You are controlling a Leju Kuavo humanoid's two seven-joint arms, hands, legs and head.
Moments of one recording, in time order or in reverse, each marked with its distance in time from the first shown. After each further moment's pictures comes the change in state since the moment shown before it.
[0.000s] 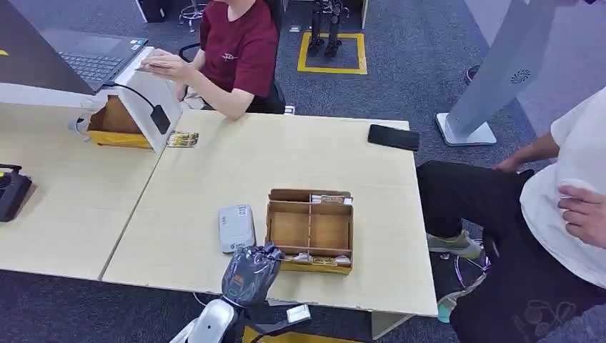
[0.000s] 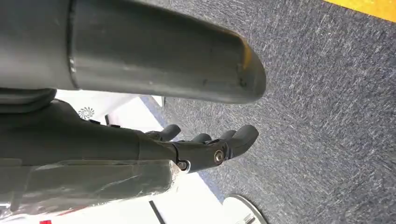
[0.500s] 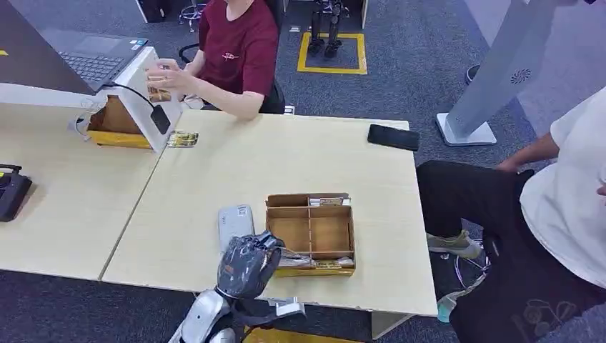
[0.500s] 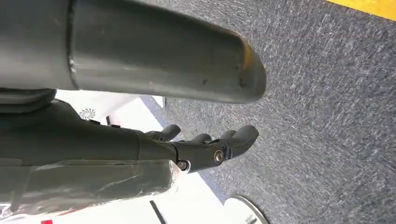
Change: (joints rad) left arm 0.021 -0.060 0.148 -0.103 0.251 0.000 -0.317; right arm 0.001 0.000 -0.008 0.000 -0.001 -0.005 0.000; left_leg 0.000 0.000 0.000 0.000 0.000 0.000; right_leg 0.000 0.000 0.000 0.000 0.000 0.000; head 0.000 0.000
